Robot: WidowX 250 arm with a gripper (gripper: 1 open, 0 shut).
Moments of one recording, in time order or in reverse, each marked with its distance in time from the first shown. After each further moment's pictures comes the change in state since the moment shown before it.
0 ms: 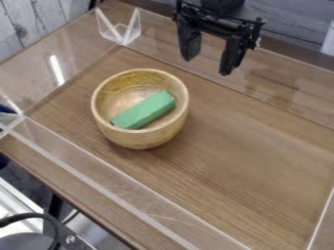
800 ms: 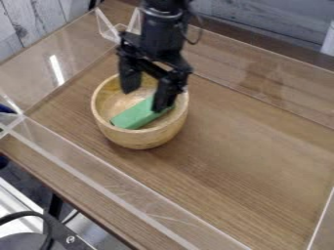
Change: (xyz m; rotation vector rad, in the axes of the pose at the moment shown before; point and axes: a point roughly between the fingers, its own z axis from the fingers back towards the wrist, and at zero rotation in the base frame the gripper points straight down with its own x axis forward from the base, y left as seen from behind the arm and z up) arm -0.054 0.059 -0.040 0.097 0.101 -0.031
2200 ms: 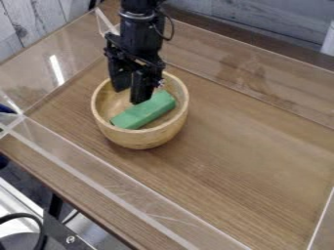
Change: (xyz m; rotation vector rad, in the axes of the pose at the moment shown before) arm 0.020 0.032 -0.027 -0.064 0.014 -0.105
